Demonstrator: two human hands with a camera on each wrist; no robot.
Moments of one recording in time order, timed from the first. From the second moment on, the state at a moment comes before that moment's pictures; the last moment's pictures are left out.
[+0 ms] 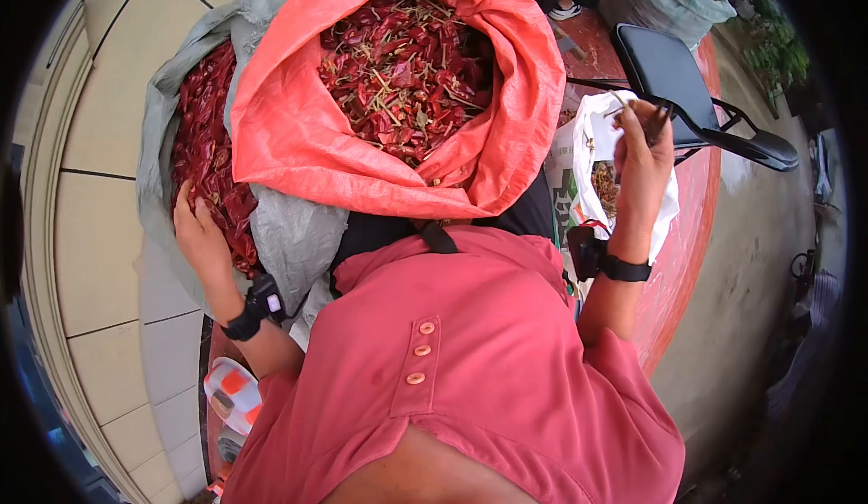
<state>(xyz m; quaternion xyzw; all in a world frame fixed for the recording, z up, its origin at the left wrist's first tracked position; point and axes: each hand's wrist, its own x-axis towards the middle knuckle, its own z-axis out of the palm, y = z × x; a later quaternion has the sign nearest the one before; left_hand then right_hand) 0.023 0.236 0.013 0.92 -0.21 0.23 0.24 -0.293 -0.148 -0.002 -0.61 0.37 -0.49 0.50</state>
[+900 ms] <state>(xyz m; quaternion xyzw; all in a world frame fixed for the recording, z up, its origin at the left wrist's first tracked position) 0.002 0.061 -0.063 0.84 -0.44 0.07 0.32 -0.235 -0.095 -0.059 -0.79 0.31 -0.25 0.46</state>
